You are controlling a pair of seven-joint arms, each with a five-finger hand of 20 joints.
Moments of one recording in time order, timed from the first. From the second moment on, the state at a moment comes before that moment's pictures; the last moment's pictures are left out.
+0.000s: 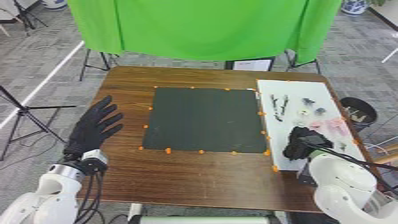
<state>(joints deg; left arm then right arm) 117.9 -53.3 -94.0 -114.1 36.6 3.2 7.2 -103.5 -44.7 76.7 -117.7 -123.6 -15.9 40.9</state>
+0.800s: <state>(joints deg) 118.6 -52.1 -95.6 -114.8 36.7 3.3 7.3 -103.6 -43.0 77.3 -119.8 -123.1 -0.1 37.1</state>
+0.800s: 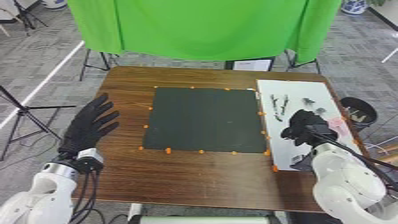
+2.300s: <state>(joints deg) 119.3 -51.2 -96.2 -114.9 36.7 3.3 7.0 -91.6 -46.9 67.8 -117.8 -121.3 -26.5 53.7</state>
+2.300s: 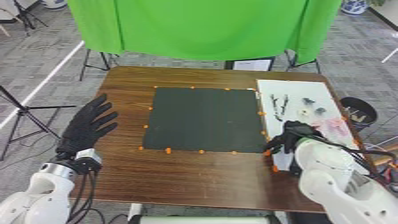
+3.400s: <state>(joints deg) 119.9 -51.3 -95.9 -114.9 36.6 3.3 6.8 -102.4 -45.0 69.7 -114.6 -130.4 4.6 34.8</state>
